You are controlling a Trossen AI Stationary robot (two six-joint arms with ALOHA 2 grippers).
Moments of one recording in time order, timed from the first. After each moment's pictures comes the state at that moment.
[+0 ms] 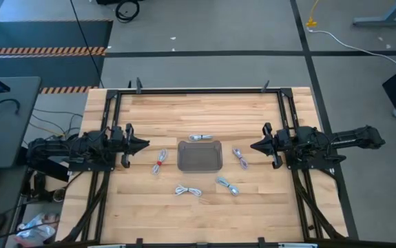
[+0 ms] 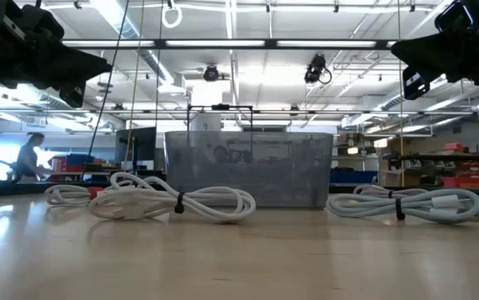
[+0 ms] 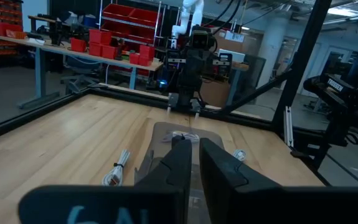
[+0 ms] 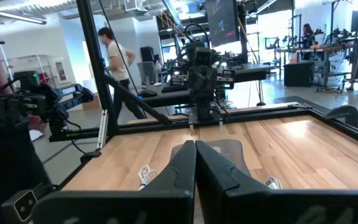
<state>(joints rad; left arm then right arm) -0.02 0.01 0.01 0.07 -0.11 -0.20 0.06 0.22 0.01 0.30 -0.03 0.14</state>
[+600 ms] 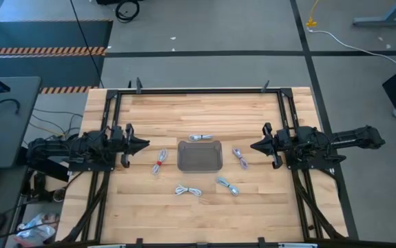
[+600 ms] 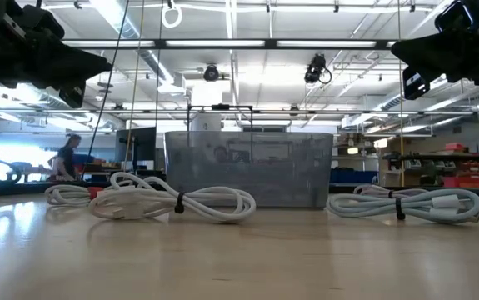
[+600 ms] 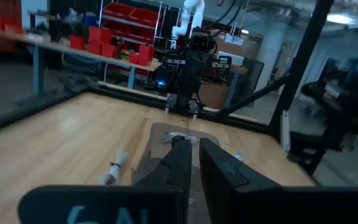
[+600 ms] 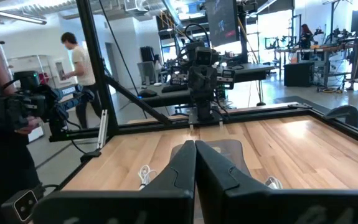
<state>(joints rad) -0.02 0.01 0.01 0.08 -0.11 -0.26 0.06 0.22 0.01 0.30 -0.03 0.14</state>
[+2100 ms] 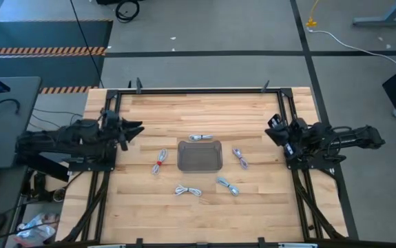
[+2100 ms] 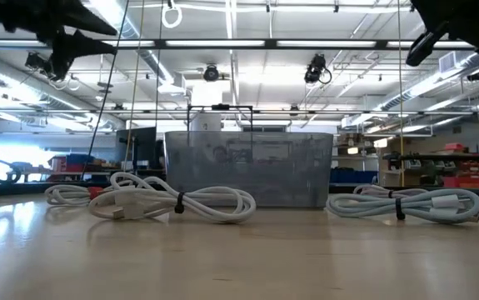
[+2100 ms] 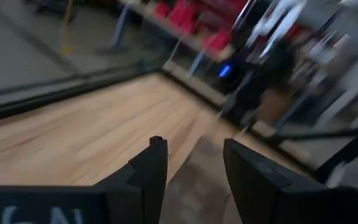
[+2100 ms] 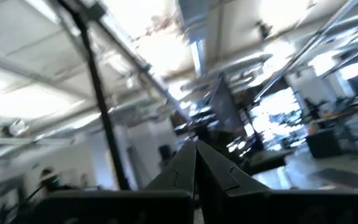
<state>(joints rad) -0.02 0.36 0.51 -0.36 -0.39 -0.54 0.06 0.22 0.01 0.76 0.08 0.32</state>
